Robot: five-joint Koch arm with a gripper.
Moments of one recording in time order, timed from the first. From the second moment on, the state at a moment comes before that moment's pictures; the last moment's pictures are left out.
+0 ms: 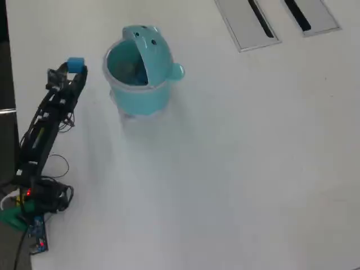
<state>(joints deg) -58.4 103.9 101.1 4.0 -88.2</state>
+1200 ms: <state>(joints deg) -42.1 73.0 73.2 -10.1 -90.5</state>
